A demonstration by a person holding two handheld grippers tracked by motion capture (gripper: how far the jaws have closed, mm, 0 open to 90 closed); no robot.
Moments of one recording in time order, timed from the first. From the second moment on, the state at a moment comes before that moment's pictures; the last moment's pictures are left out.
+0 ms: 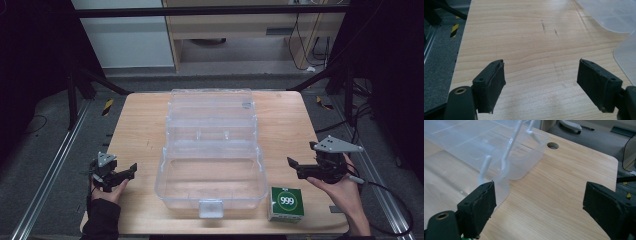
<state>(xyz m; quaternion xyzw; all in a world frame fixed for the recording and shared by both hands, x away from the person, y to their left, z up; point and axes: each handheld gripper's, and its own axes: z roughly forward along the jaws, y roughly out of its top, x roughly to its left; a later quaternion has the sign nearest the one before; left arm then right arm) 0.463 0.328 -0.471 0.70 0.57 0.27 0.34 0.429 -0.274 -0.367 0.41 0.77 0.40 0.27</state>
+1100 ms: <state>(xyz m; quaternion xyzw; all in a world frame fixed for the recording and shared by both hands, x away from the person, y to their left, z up) 0.463 0.324 -0.473 0.71 0.56 0.27 0.33 0.401 -0.248 -0.373 0.29 0.90 0.28 0.18</state>
